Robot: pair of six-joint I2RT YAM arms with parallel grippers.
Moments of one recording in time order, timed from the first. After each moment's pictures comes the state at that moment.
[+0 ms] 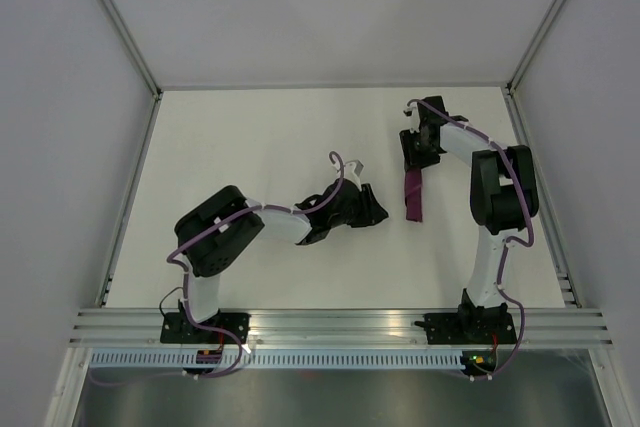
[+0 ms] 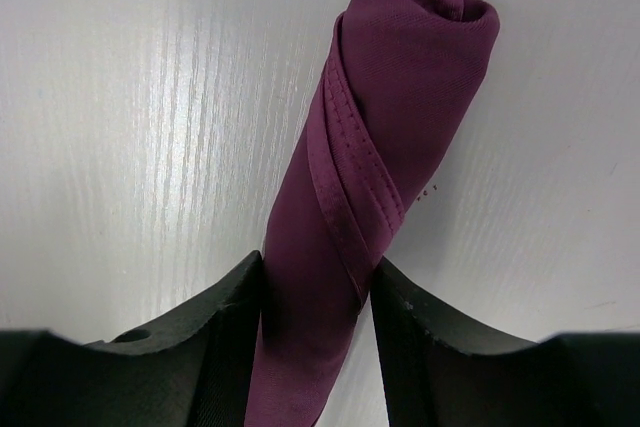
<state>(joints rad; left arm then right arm) -0.94 1.93 0.96 0.47 -0.01 -0.88 0.14 2.05 1.46 -0.54 -0.07 -0.02</state>
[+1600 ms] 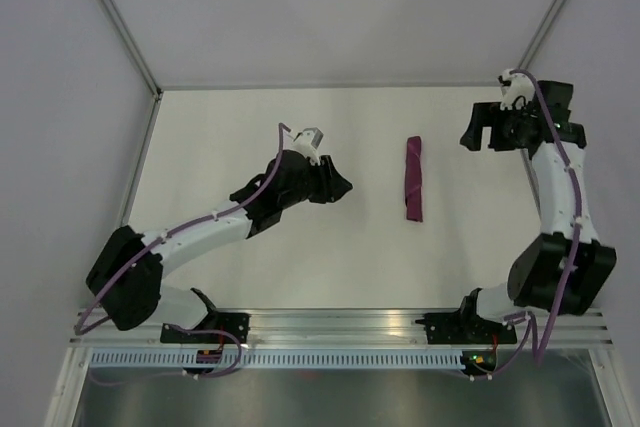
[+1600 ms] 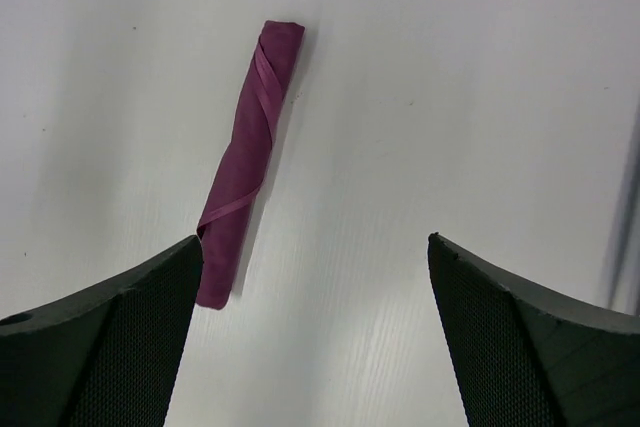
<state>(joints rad) -0.78 1.43 0.88 0.15 0.06 -0.65 -0.24 1.52 1.41 -0.72 -0.43 -0.18</state>
